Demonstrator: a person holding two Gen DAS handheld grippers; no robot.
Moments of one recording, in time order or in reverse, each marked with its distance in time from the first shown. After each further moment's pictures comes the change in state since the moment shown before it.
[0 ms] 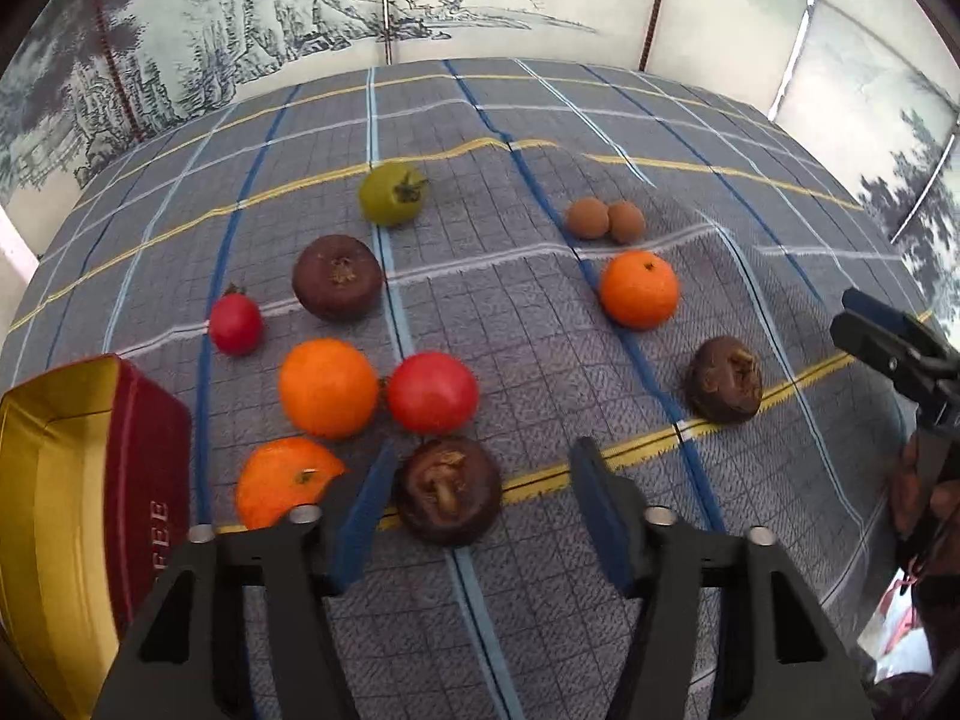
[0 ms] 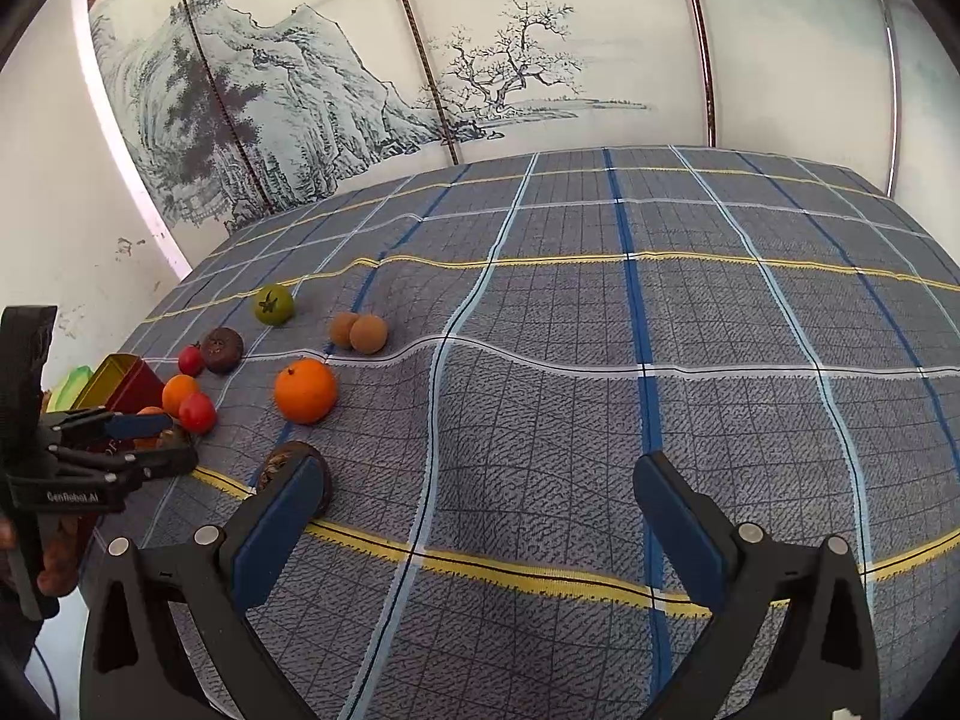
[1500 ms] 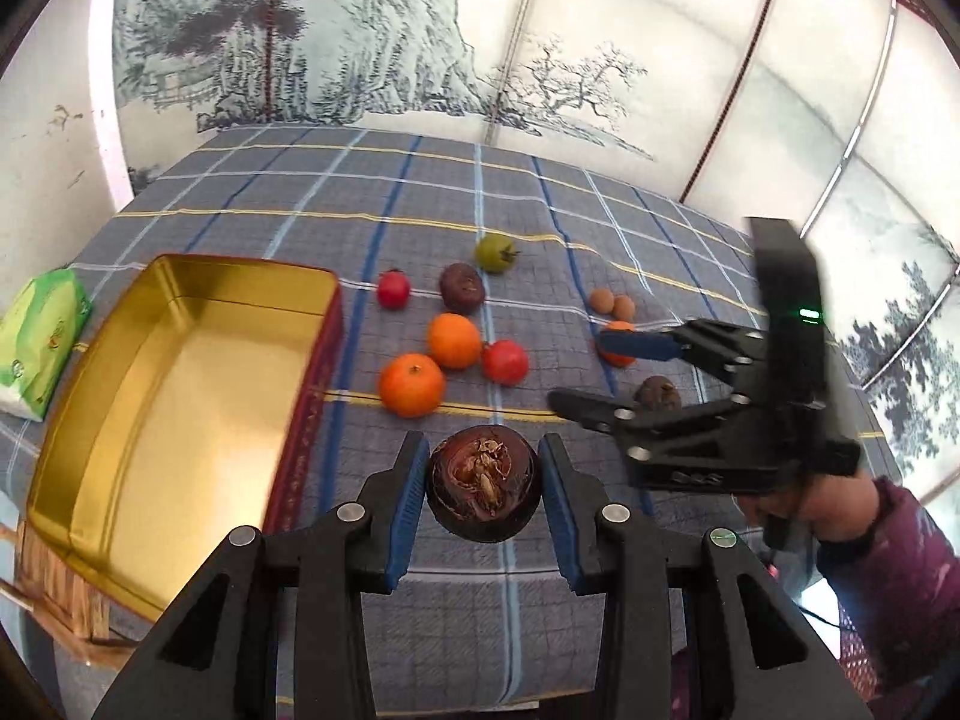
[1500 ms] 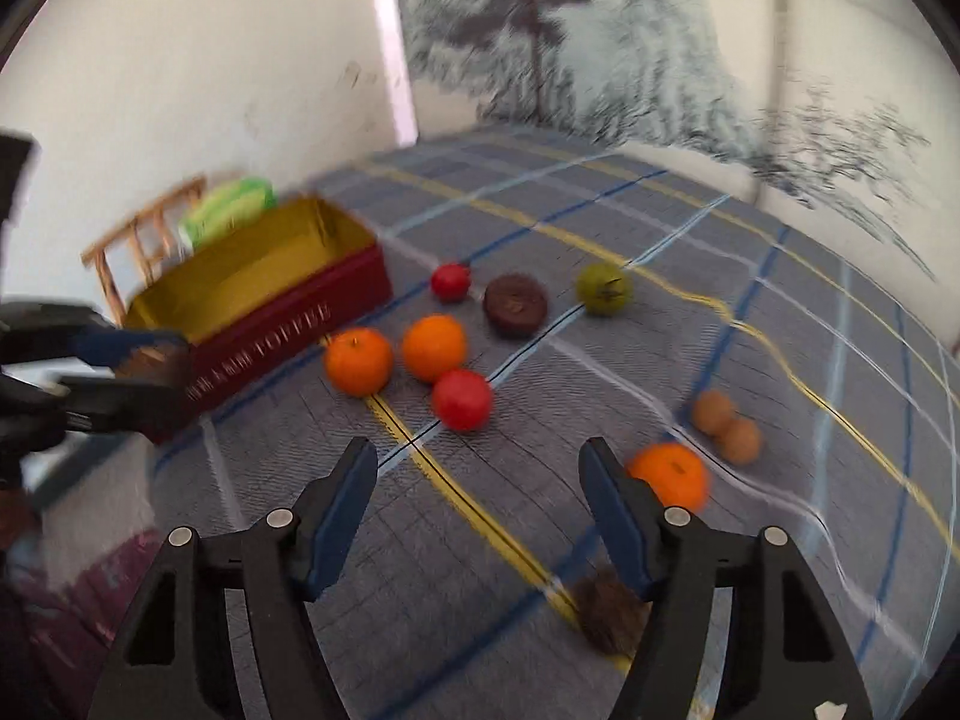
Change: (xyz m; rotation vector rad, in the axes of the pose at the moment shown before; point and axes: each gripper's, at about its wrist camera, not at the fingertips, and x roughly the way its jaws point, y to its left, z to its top) left arm -0.140 0.030 -0.070 -0.294 -0.208 0.012; right arm 0.050 0.173 0.022 -0.579 0.181 0.338
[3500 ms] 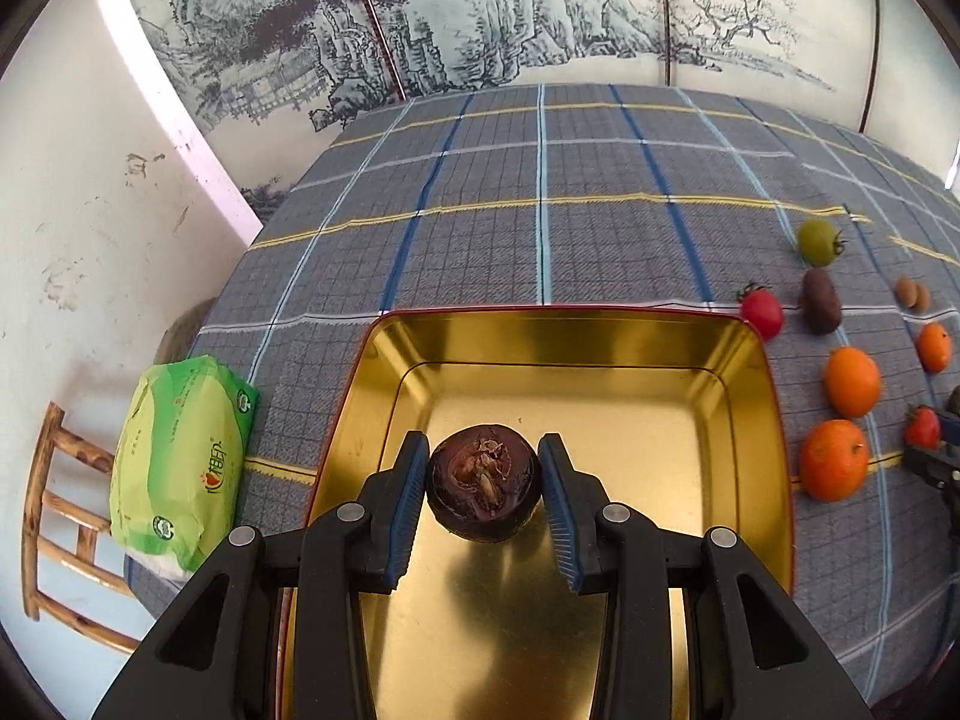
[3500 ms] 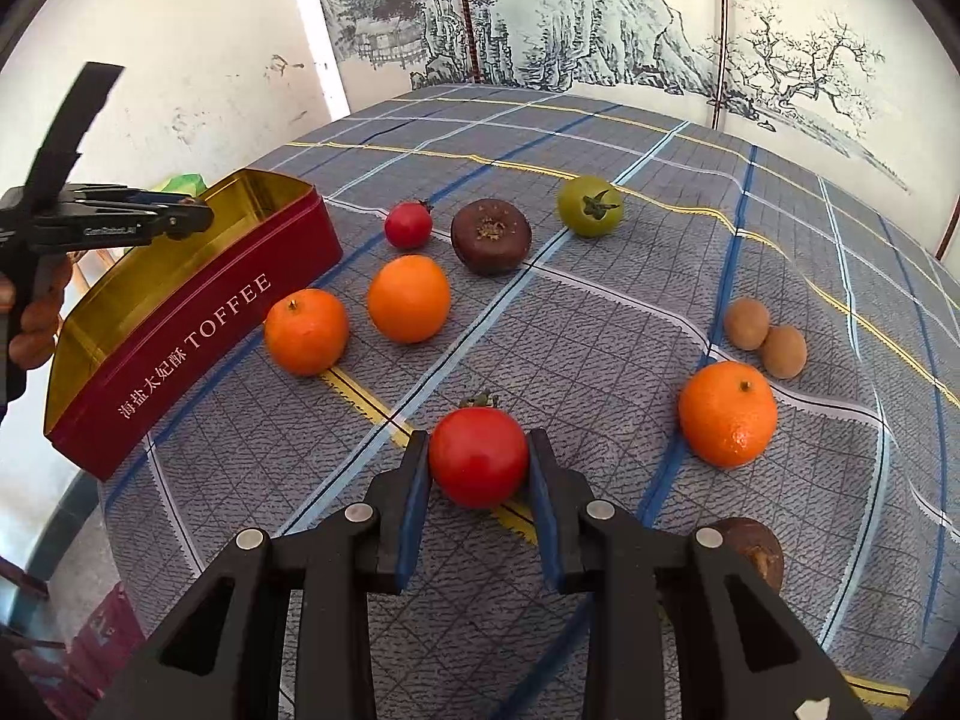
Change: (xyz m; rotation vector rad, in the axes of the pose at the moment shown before) left arm 0.080 0.153 0.071 0.142 0.136 0.413; right arm 0.034 0.007 -0.021 0.183 0.024 -0.087
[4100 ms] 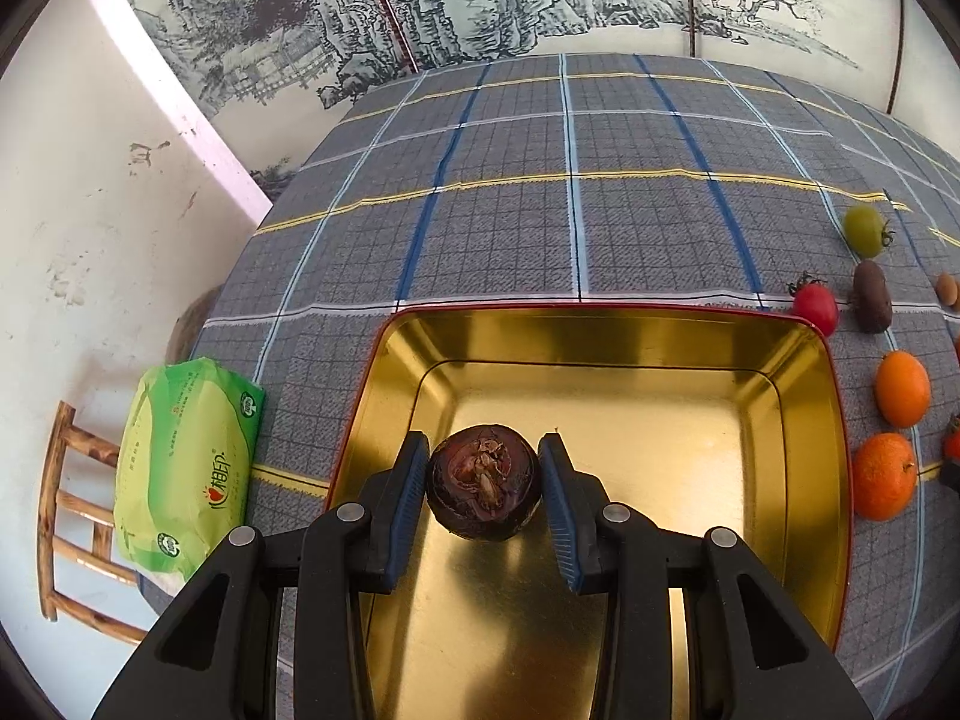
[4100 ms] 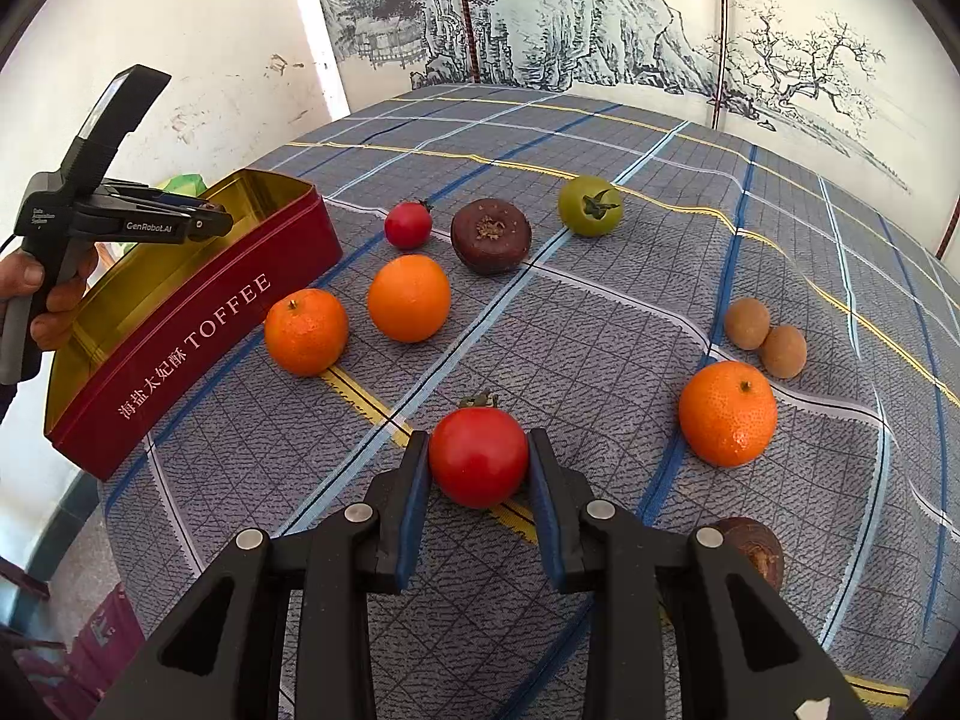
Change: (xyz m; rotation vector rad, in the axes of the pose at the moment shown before) left arm 0.026 0.006 0.011 0.004 0.064 0.053; right arm 0.000 0.000 0.000 -0.004 0.000 -0.002
